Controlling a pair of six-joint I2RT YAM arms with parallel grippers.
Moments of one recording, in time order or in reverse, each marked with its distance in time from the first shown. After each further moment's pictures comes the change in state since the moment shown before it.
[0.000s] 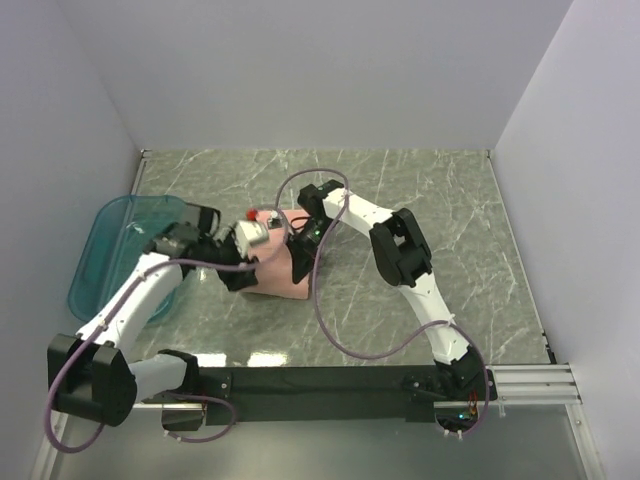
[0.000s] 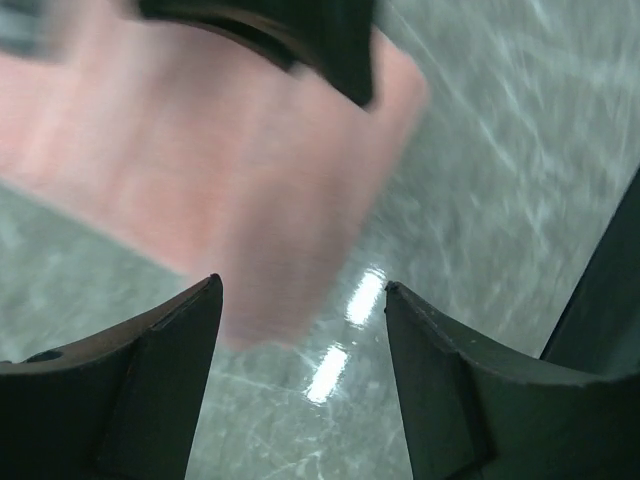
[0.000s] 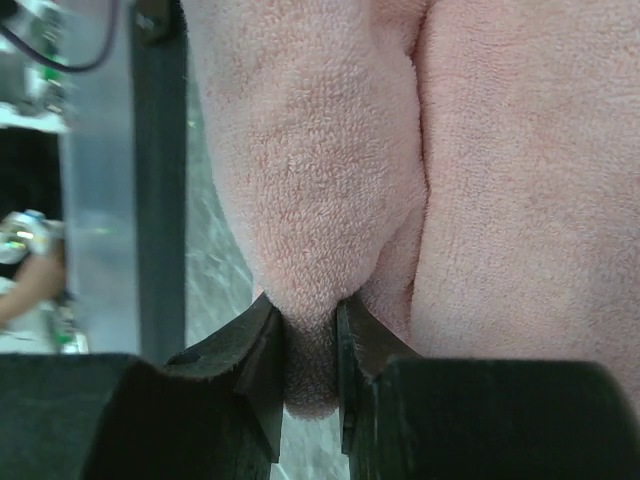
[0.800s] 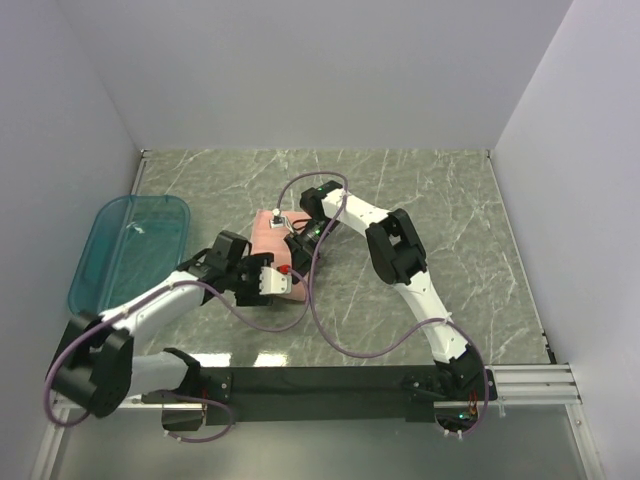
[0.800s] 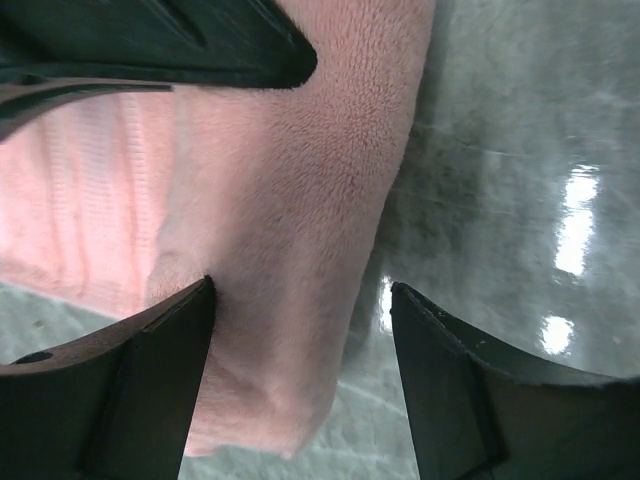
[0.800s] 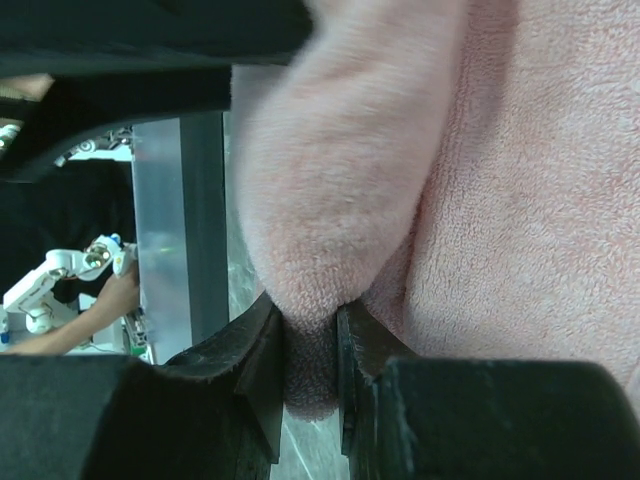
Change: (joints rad) left arm -0.264 0.027 -0.301 0.347 -0.243 0.445; right arm -0.021 0.101 0.098 -0.103 -0.097 0.069
